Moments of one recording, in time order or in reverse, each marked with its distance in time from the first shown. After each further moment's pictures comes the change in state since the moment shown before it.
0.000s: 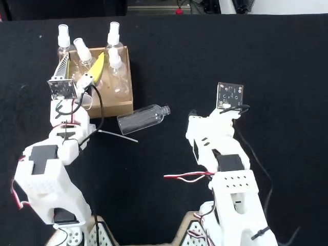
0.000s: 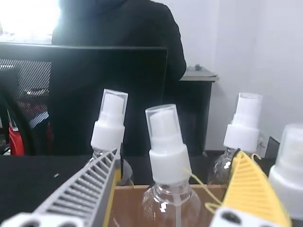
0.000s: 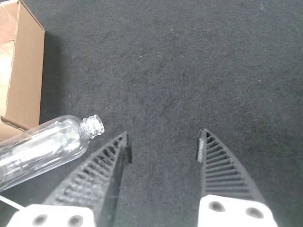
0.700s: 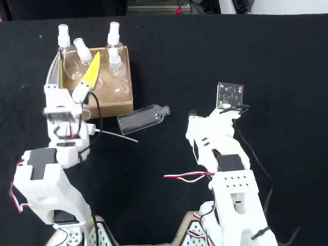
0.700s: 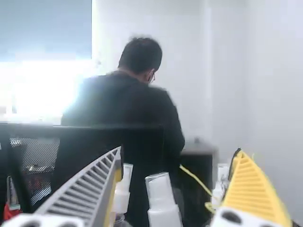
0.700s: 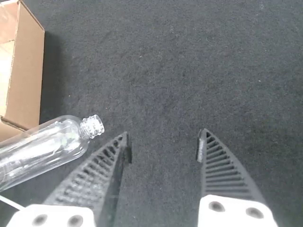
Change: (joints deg) left arm -0.1 -2.5 10.5 -27.0 0.0; right arm 0.0 0.0 0.0 0.0 0.0
